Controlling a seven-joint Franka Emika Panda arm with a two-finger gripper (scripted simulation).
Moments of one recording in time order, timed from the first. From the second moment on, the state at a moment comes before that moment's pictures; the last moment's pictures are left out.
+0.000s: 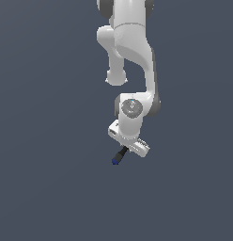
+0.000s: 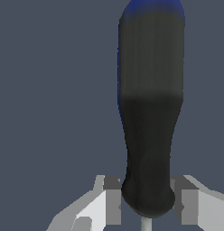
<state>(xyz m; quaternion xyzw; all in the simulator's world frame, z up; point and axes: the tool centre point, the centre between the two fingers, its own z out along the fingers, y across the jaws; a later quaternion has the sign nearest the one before) 0.025 0.050 0.041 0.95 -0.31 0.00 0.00</state>
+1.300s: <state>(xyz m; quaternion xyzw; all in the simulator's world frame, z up) 0.041 -0.118 0.286 0.95 -0.32 0.00 0.00</state>
